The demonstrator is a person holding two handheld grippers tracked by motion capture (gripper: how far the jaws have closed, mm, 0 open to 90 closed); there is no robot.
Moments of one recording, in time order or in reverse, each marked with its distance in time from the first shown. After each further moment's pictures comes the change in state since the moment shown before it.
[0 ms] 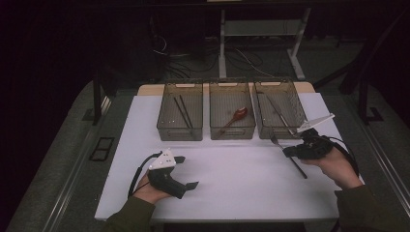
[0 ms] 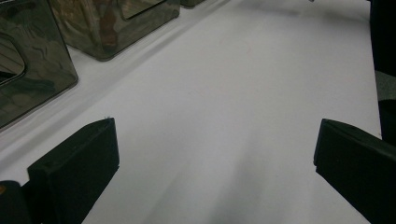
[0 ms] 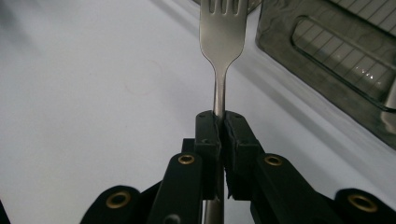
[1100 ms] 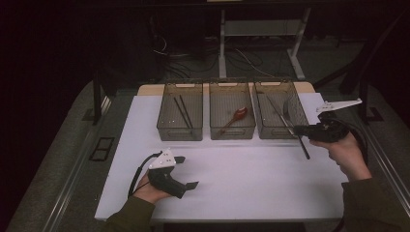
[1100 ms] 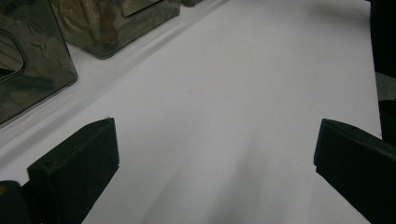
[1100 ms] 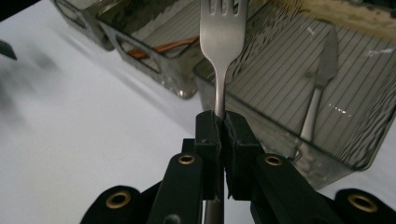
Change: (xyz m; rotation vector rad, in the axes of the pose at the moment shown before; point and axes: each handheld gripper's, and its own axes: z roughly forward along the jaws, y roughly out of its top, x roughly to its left) left arm 0.001 0.000 0.001 -0.001 -0.001 -0.013; right arm -0.028 0.020 -0.038 -0.226 -0.073 0.075
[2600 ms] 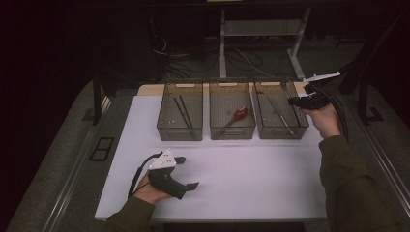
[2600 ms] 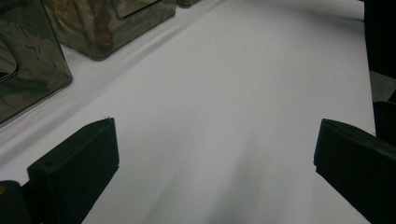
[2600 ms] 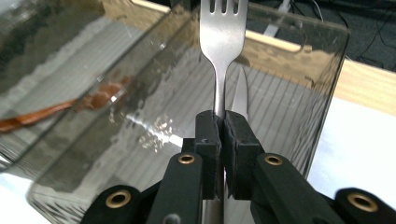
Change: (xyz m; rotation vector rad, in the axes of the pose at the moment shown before) left arm -0.001 0.000 0.000 0.000 -0.012 0.006; right arm -0.071 0.055 0.068 -0.002 -0.201 0.075
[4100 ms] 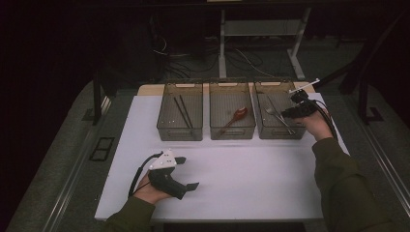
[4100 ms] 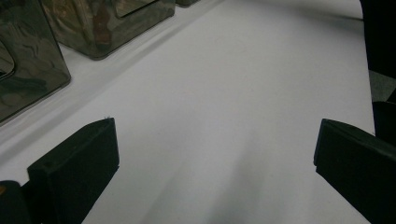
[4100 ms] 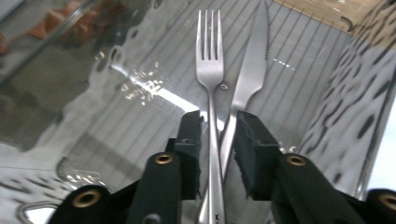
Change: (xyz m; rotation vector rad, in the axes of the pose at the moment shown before) left arm 0.000 0.000 0.001 0.001 -0.002 0.000; right arm 0.009 -0.013 0.038 0.192 -0.029 -0.049
